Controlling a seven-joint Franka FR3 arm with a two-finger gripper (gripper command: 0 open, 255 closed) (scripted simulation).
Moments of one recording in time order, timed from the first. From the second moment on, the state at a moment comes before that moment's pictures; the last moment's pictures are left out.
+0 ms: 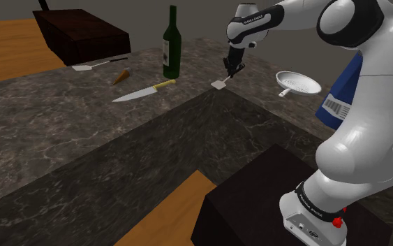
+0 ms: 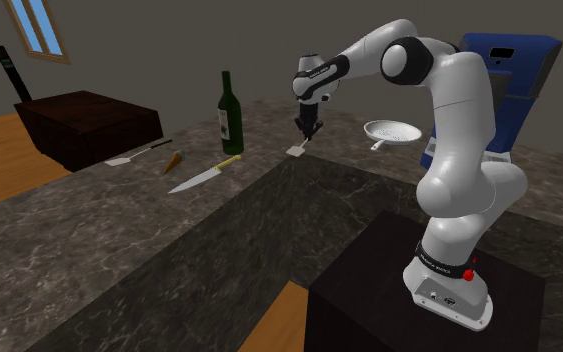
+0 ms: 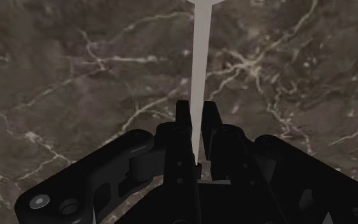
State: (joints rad) arm -0.52 0.51 0.22 -1.57 -0.19 2.10 1.18
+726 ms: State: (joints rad) arm -0.52 0.51 0.22 -1.57 -0.19 2.10 1.18
